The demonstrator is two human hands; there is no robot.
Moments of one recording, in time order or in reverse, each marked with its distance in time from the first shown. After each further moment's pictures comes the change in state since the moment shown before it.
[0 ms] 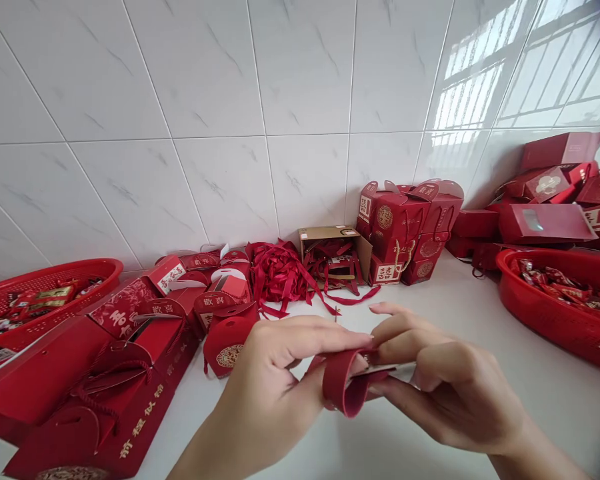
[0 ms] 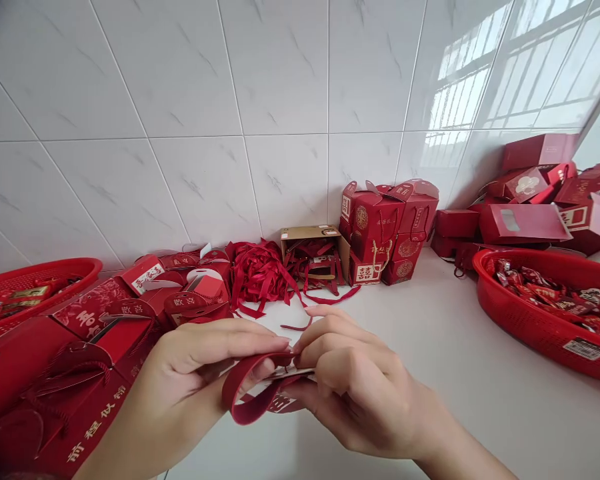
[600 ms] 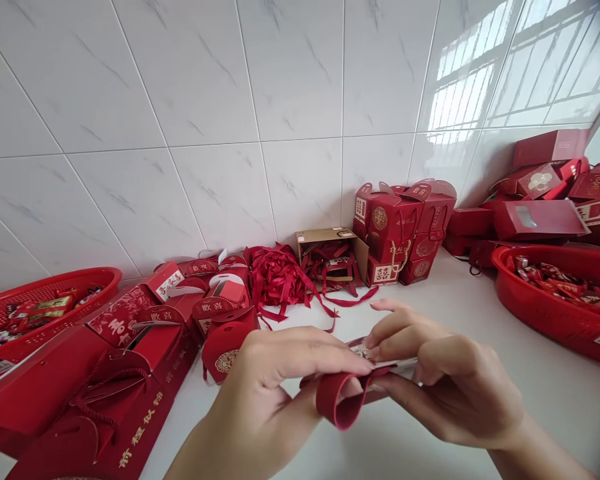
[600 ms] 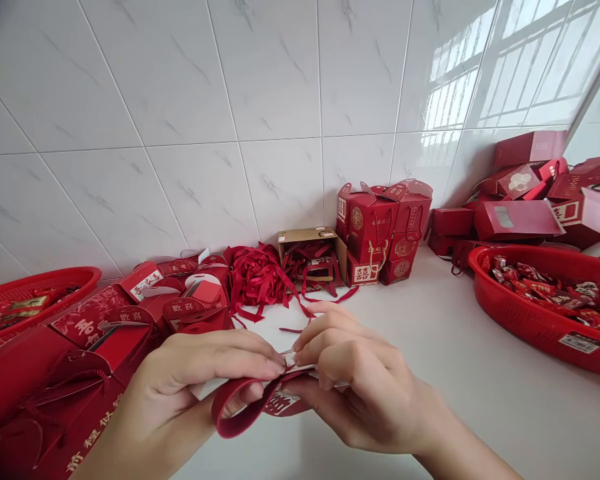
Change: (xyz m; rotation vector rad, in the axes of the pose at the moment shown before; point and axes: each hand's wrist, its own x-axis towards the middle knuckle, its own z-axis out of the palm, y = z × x) left_hand -0.001 0.004 -0.004 0.005 -0.099 0.085; right_hand 0.001 0.000 -0.007 0.004 0.058 -0.031
